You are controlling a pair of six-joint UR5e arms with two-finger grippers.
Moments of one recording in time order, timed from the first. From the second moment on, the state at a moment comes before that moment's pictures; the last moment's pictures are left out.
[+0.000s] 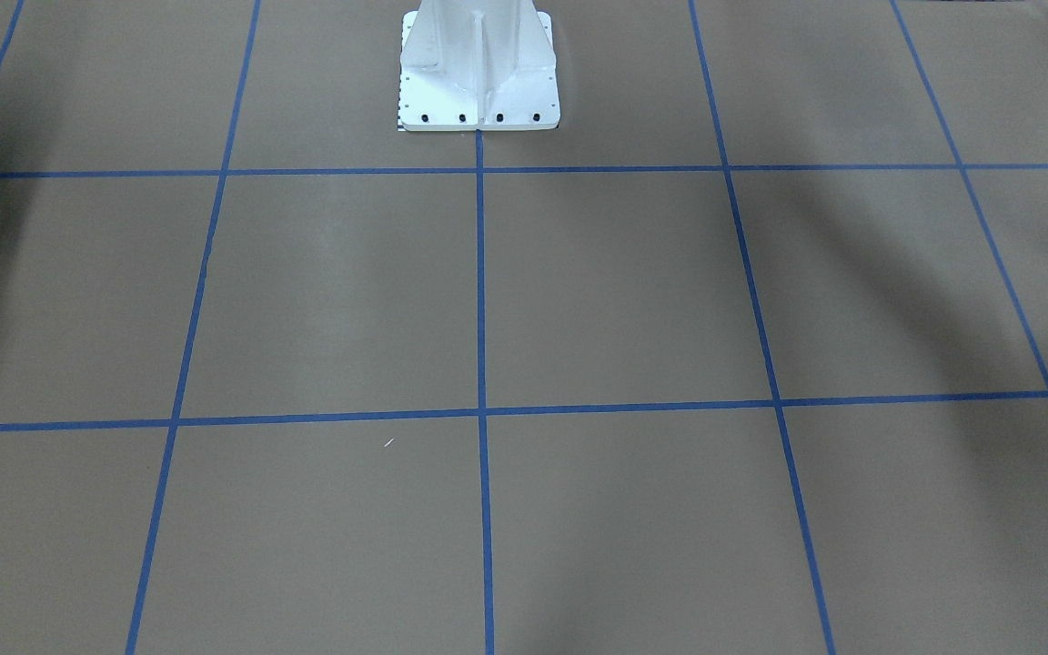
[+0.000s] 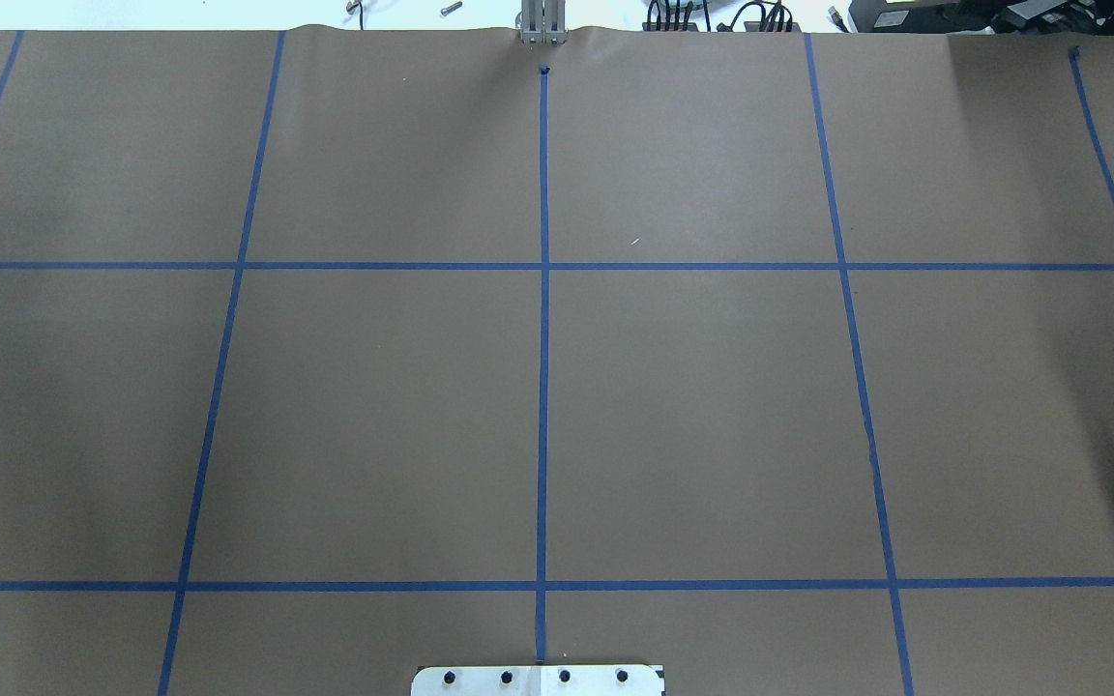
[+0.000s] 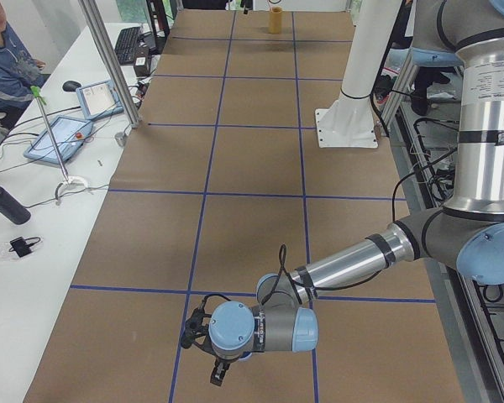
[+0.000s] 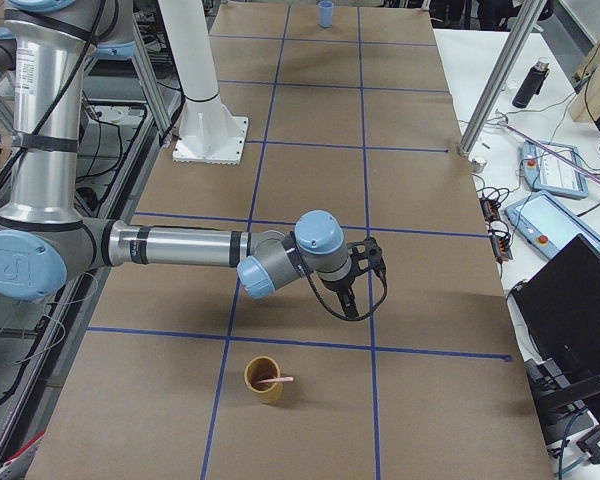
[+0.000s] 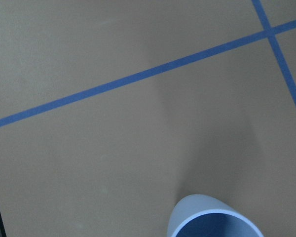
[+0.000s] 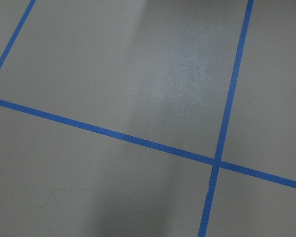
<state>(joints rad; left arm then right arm) -1.70 -1.53 -1.18 -2.02 -2.36 0.34 1.46 -1.71 1.68 -1.02 2.35 0.19</state>
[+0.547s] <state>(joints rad) -1.70 -1.54 -1.10 -2.03 -2.36 0.30 1.46 -1.71 1.68 -1.02 2.35 0.20</state>
